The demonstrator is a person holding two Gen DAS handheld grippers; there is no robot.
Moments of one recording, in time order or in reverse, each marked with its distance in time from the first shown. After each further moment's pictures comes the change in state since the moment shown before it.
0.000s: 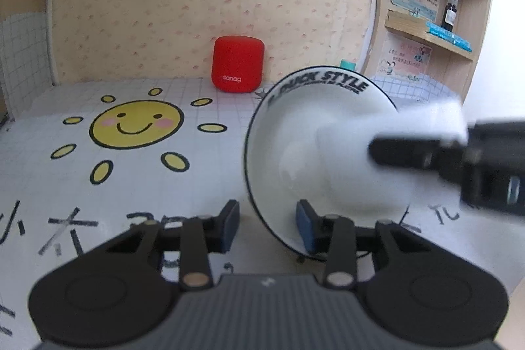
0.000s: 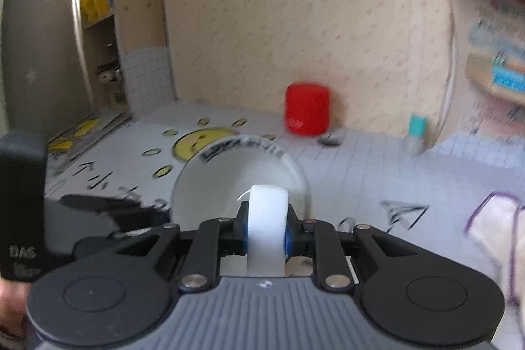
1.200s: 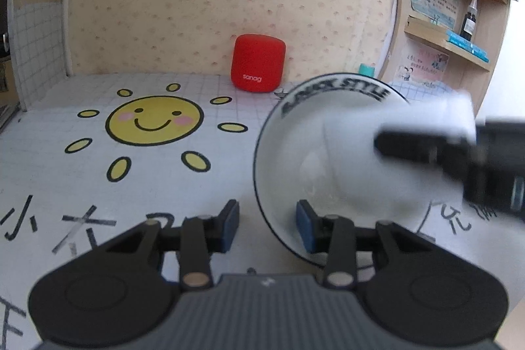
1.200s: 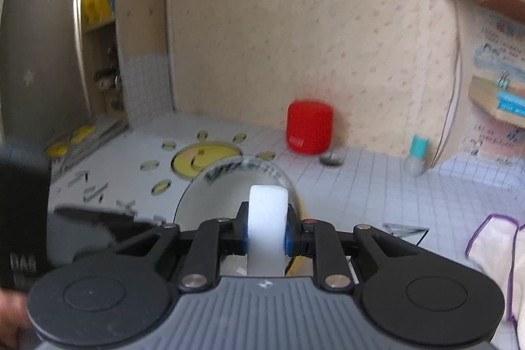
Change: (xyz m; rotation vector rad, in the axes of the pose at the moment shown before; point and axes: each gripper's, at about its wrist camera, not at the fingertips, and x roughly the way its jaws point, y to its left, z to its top) left arm 0.001 0.013 0.003 -0.043 0.014 0.042; right arm 0.000 0.005 0.015 -0.019 -0.073 -0.046
